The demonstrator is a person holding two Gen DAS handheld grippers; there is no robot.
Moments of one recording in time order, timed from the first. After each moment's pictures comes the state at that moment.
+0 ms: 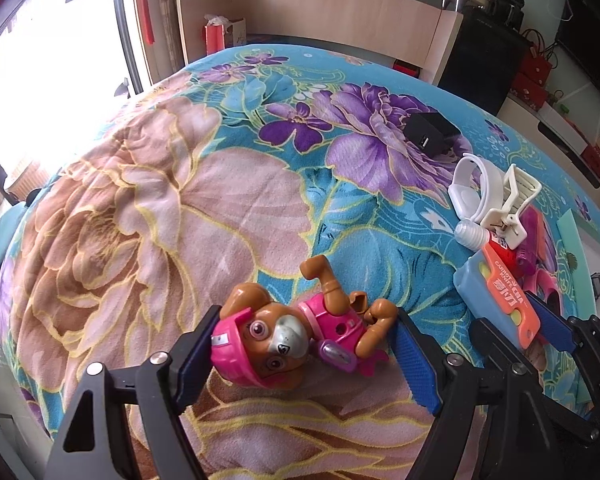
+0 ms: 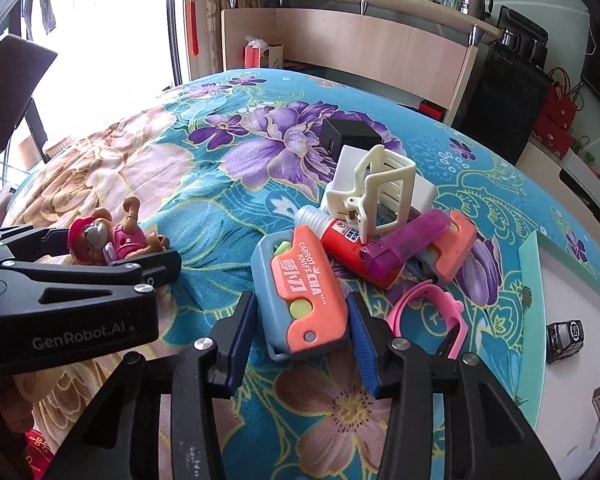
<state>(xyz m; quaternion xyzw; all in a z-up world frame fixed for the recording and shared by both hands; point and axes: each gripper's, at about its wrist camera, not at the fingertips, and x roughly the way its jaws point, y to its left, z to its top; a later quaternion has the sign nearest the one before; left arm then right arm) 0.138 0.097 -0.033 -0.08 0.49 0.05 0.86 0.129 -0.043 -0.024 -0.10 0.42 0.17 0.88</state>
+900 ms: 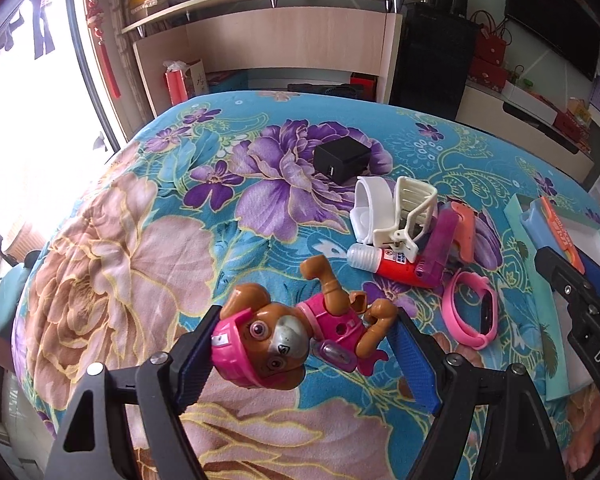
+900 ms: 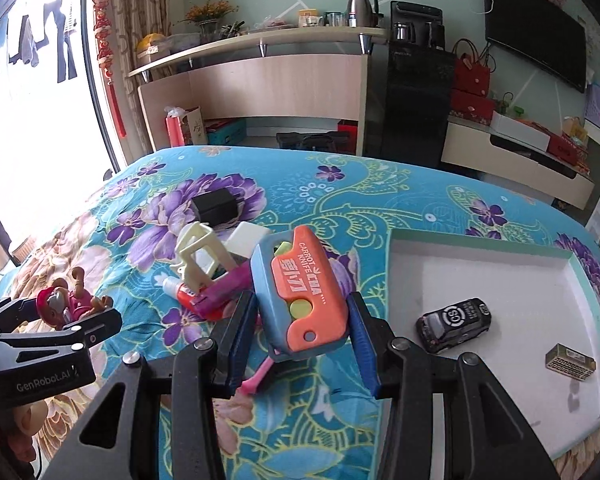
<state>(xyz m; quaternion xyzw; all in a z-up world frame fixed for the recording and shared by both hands) 0.137 0.020 0.007 0.00 0.46 0.01 0.89 0.130 -0.166 0.025 0.01 0.36 0.05 0.93</state>
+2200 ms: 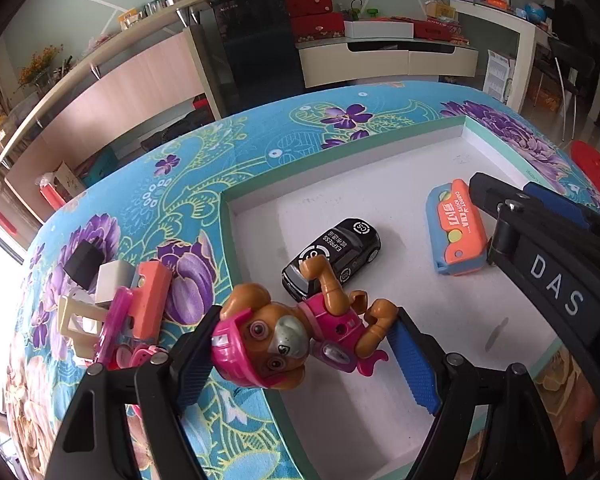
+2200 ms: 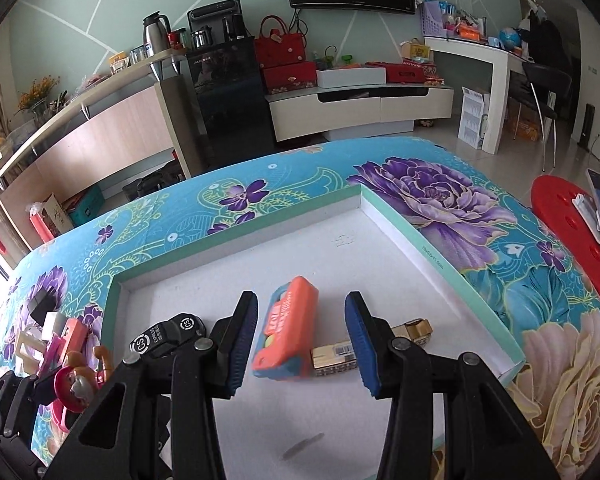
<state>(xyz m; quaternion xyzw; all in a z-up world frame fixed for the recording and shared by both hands) 0.140 -0.230 0.002 0.17 0.44 -0.18 0.86 0.105 -0.350 0.022 0.14 0.36 -0.19 0.90</state>
